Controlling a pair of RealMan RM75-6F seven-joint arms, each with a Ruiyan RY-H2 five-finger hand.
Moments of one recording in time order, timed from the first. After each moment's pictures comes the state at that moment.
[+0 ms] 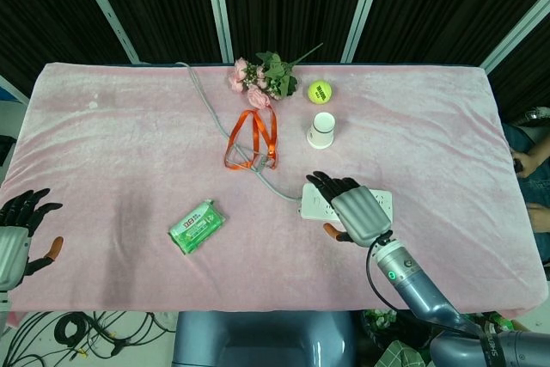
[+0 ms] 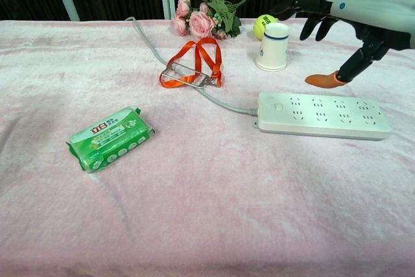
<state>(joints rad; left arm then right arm) -0.10 -1.14 -0.04 -1.60 1.53 1.50 -0.01 0.70 -1.22 0.13 -1.97 -1.12 1.05 -0.43</state>
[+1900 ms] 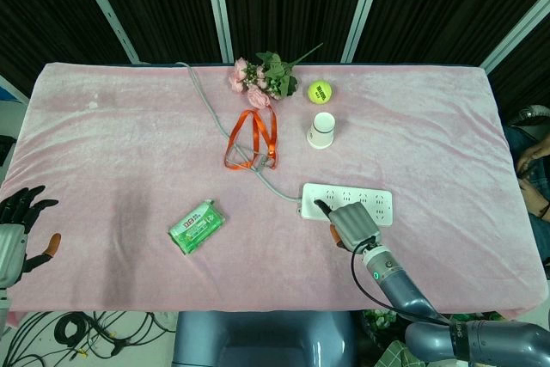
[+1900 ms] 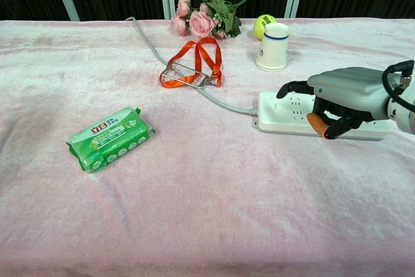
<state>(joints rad) -0.10 -1.15 -0.06 -1.61 1.49 1.50 -0.01 0.75 -1.40 0.06 -1.79 -0.85 0.98 -0.65</state>
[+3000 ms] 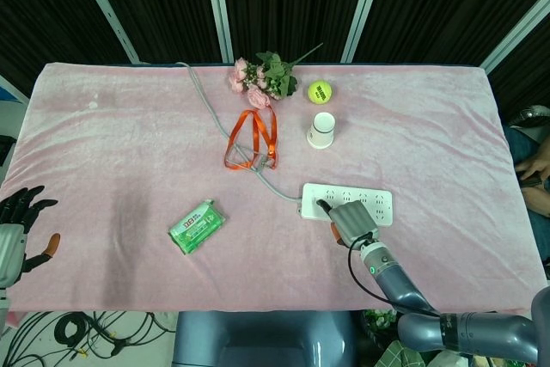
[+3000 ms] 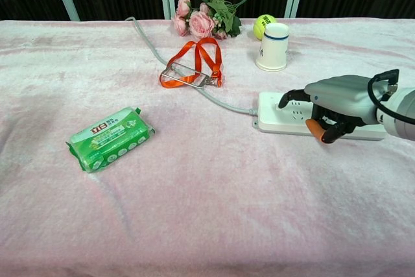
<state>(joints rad) -0.10 -1.15 -0.06 -1.62 1.49 1.50 0.00 0.79 -1.45 0.04 -1.71 -0.78 0.96 -0.66</state>
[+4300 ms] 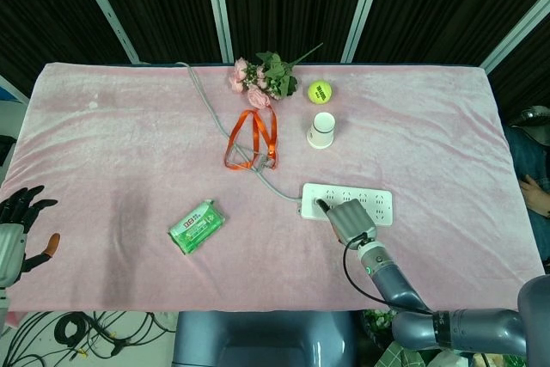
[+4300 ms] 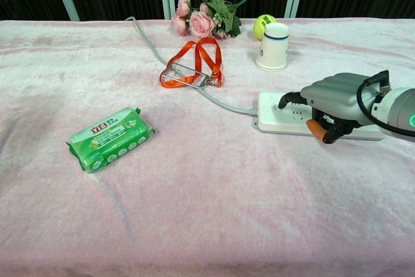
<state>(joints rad) -0.10 -1.14 -0.06 -1.61 1.48 1.49 0.00 0.85 -1.46 0.00 -1.72 -0.69 1.02 -0.80</state>
